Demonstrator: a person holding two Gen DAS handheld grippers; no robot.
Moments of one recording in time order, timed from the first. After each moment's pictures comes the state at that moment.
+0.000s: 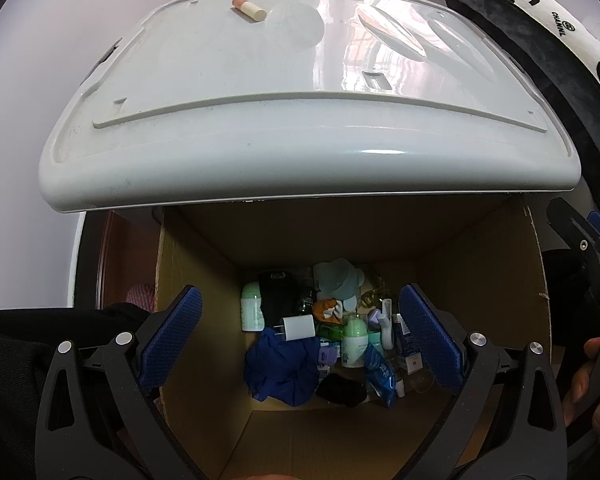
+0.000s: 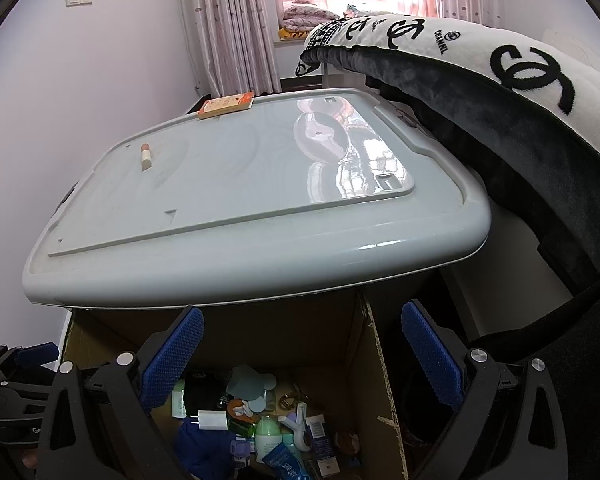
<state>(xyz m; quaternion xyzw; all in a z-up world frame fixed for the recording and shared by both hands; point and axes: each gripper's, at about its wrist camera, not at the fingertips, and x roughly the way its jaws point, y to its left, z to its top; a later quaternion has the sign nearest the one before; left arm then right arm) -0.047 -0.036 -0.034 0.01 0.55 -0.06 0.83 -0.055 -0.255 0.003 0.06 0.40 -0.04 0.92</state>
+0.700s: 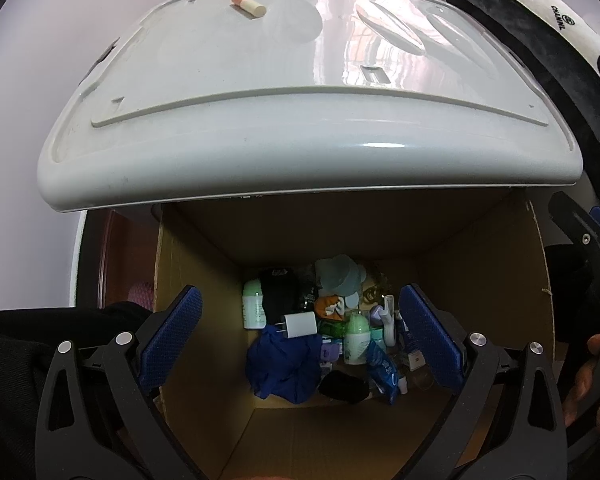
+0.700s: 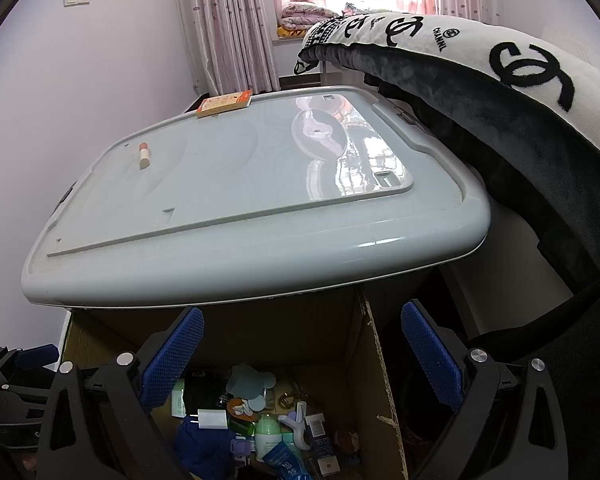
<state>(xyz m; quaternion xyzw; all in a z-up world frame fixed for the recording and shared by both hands) -0.047 -0.035 -0.035 0.01 0.56 -0.06 0.83 -0.055 -0.257 0.000 0.06 0.40 -0.04 0.91</state>
